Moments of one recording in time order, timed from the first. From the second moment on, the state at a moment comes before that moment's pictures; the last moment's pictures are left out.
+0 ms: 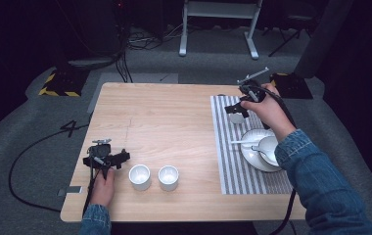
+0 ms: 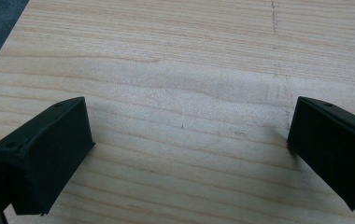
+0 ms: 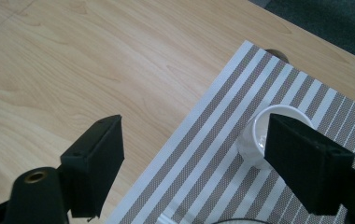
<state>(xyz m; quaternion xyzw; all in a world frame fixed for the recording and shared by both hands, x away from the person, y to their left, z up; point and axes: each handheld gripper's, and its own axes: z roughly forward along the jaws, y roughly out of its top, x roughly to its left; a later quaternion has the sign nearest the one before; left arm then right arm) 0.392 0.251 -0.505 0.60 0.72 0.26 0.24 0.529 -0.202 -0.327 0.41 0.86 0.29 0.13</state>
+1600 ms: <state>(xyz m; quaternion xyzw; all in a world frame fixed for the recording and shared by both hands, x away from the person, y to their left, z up) 0.392 0.251 -0.505 0.60 0.72 0.26 0.24 0.407 -0.248 -0.371 0.35 0.87 0.32 0.17</state>
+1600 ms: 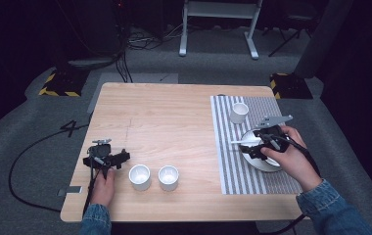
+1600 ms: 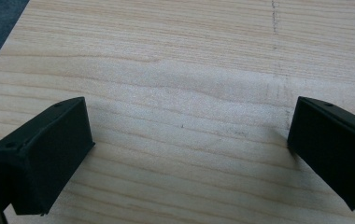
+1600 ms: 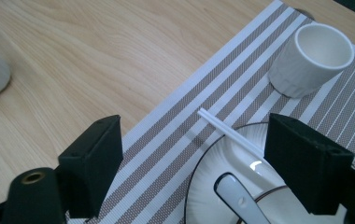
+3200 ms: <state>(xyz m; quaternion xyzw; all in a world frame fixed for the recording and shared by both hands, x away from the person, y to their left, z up) 0.392 0.250 -0.505 0.60 0.72 0.26 0.24 0.341 -0.235 -0.498 0.35 0.85 0.34 0.18</state>
